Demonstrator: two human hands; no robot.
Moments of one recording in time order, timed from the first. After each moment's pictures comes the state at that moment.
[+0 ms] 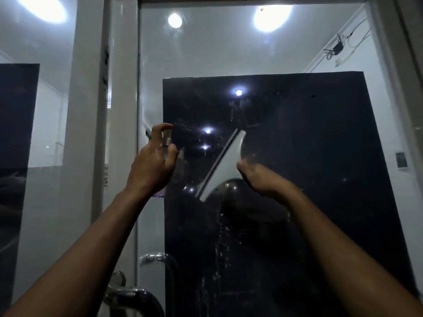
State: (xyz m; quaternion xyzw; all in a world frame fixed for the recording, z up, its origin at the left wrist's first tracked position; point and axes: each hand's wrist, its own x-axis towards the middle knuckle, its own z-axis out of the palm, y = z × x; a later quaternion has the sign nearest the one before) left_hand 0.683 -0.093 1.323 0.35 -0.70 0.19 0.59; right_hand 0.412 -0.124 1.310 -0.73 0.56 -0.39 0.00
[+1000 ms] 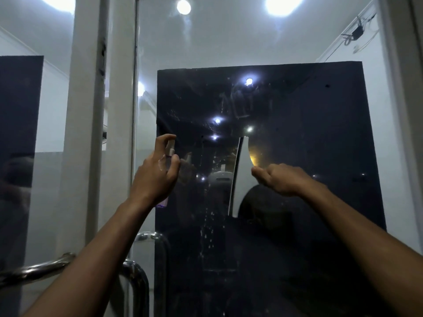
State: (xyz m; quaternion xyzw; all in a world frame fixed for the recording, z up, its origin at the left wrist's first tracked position) left_hand 0.640 -0.069 1.273 0.38 -0.69 0.18 0.58; right_hand 0.318 -0.119 1.288 -0.74 0.59 -0.26 -0.17
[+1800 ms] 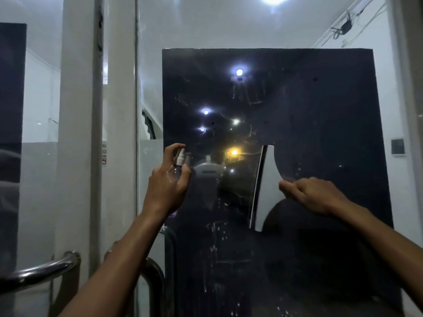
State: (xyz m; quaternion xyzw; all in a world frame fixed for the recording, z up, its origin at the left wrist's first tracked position) left_hand 0.661 -0.120 1.227 0.32 -0.68 0.15 0.64; right_hand 0.298 -0.115 1.220 -0.71 0.61 -0.28 -0.22
